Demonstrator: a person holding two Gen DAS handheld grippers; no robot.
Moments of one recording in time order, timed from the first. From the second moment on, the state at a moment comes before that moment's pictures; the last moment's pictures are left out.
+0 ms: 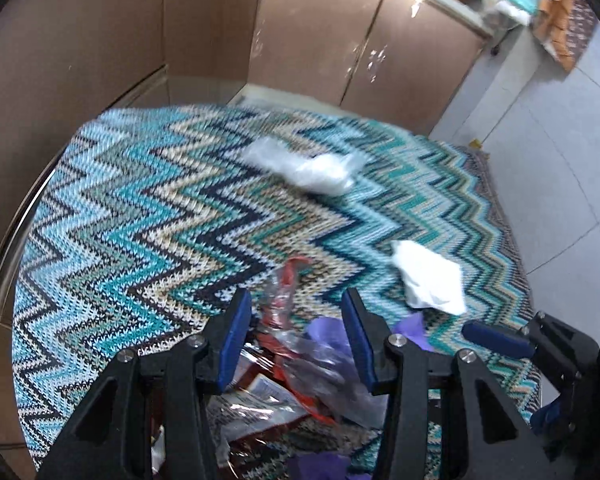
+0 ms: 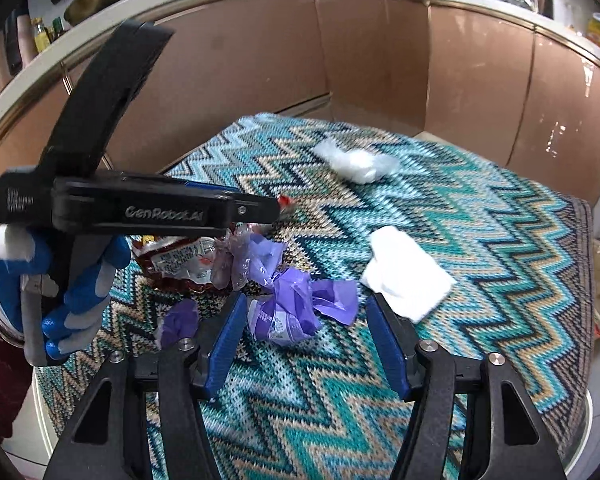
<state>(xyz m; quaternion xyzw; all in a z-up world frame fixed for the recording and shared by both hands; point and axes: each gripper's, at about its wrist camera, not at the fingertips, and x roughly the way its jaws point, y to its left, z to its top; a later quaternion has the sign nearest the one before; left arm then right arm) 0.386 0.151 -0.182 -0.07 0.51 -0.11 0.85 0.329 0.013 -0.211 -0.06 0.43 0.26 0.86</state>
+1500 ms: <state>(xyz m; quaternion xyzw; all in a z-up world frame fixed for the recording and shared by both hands) 0.288 0.050 -0.074 -0.04 0.42 -0.17 0.89 0.195 -0.156 -0.138 0.03 0.35 0.17 0.92</state>
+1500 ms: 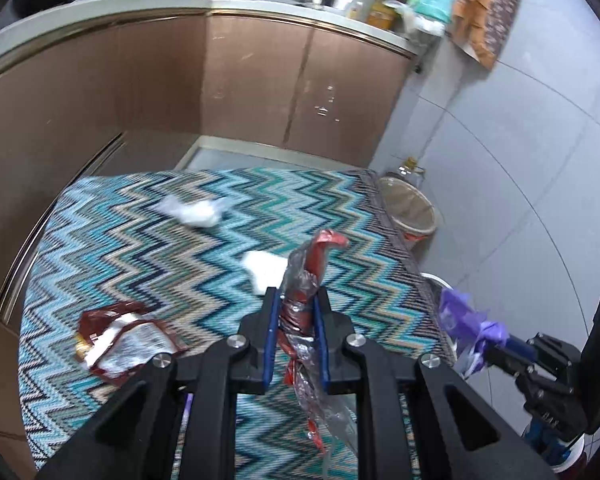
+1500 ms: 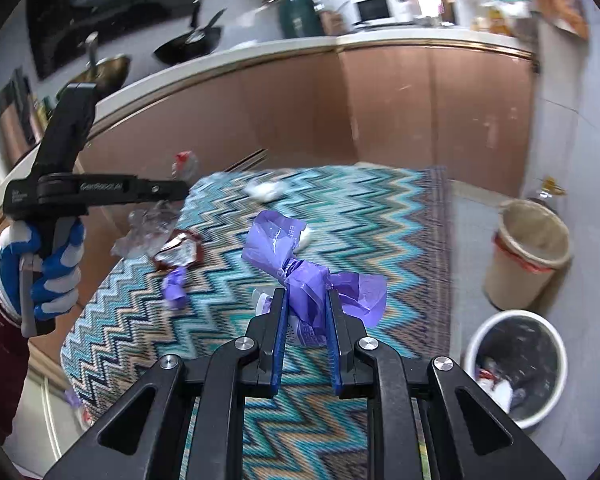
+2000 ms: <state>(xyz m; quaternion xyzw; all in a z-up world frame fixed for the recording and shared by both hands) 0.301 -0.177 -0.096 0.04 0.44 -0.27 0.85 0.164 -0.327 -0.137 0.11 0.31 0.00 0.95</state>
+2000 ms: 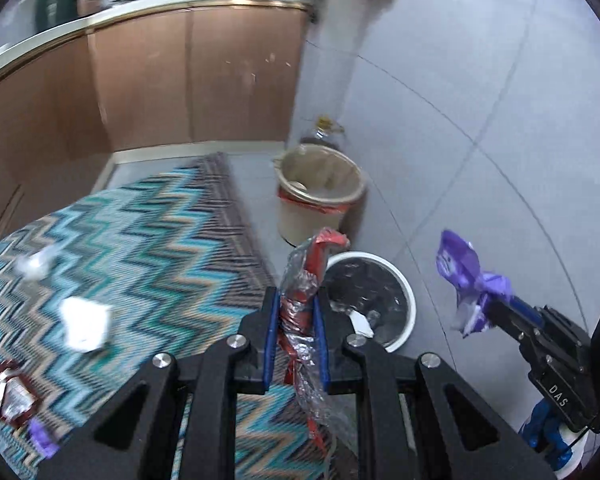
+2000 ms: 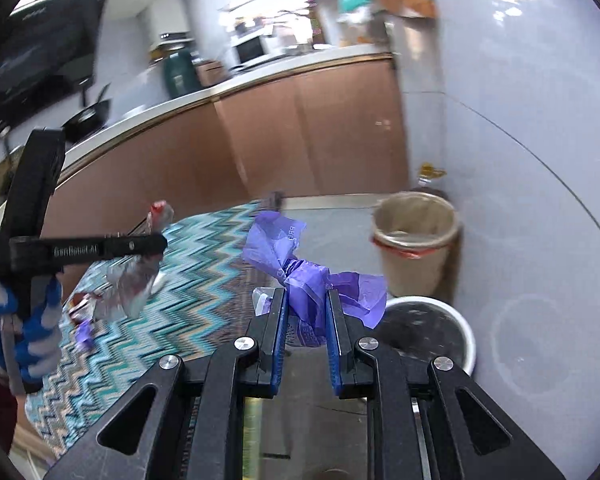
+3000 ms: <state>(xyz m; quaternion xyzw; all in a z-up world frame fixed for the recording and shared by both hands) 0.366 -0.353 -0.228 0.09 0.50 -0.31 0.81 0.236 -0.441 -0.252 0.19 0.39 -0.12 0.89</state>
